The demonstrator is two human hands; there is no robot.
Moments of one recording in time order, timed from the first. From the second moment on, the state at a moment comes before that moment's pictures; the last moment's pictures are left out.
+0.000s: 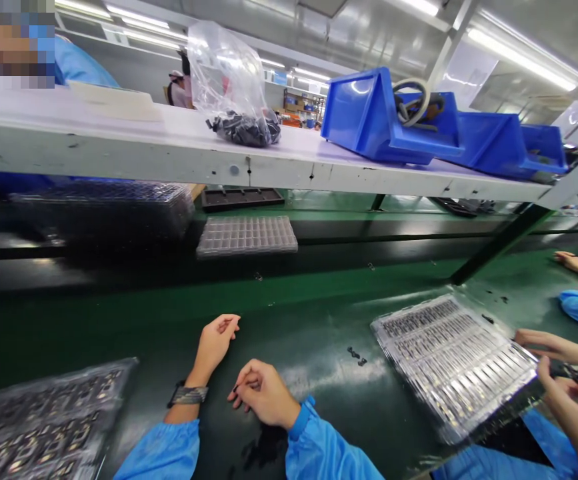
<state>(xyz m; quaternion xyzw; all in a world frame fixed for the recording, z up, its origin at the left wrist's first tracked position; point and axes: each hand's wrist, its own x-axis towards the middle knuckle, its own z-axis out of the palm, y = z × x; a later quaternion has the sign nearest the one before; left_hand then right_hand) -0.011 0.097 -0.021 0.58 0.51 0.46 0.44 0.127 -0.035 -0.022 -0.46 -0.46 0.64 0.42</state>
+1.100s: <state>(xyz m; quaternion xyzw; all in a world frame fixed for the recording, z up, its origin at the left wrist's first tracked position) -0.012 0.094 -0.018 0.59 0.52 0.45 0.43 0.123 -0.037 -0.017 -0.47 -0.45 0.62 0.43</state>
